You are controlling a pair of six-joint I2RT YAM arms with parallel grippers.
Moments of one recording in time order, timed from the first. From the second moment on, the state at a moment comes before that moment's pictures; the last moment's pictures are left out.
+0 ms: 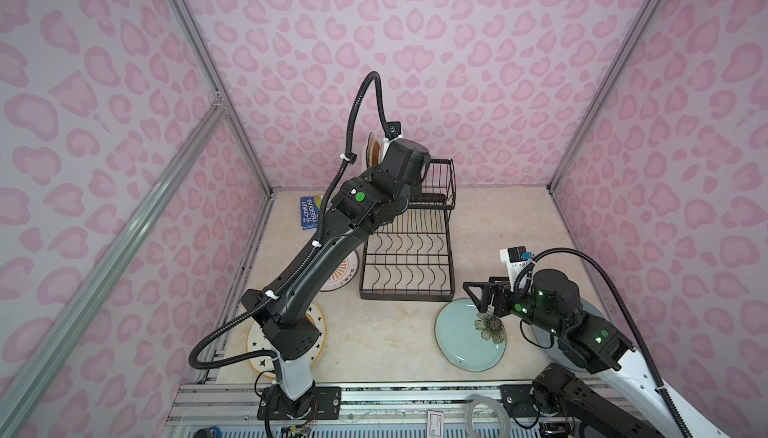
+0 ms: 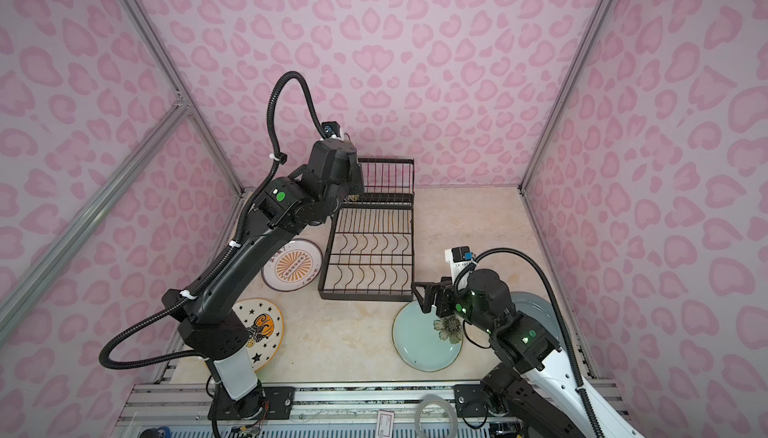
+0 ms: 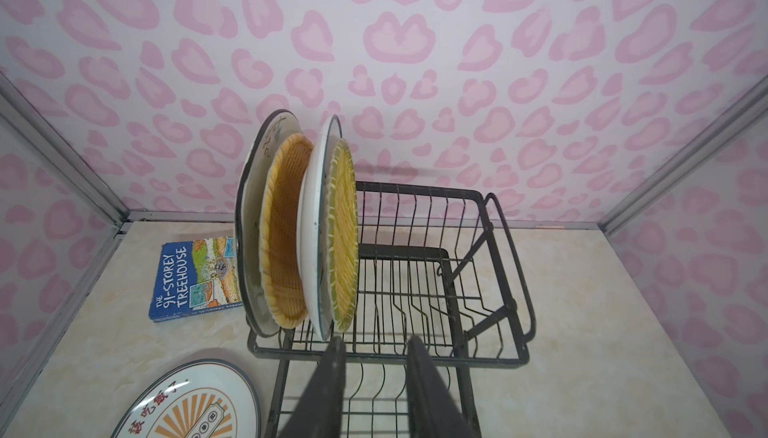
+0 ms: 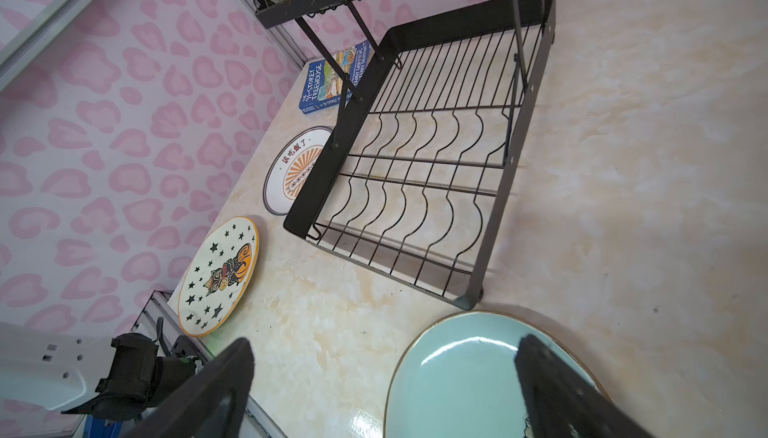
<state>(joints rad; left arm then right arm) -0.79 1.79 2.25 -0.95 -0.61 -0.42 0.61 0.63 0.70 -0.53 -0.10 0.53</state>
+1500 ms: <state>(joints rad) -0.78 0.91 1.02 -0.58 0.07 -0.21 0.32 0.58 0.44 -0.86 -0.05 0.79</state>
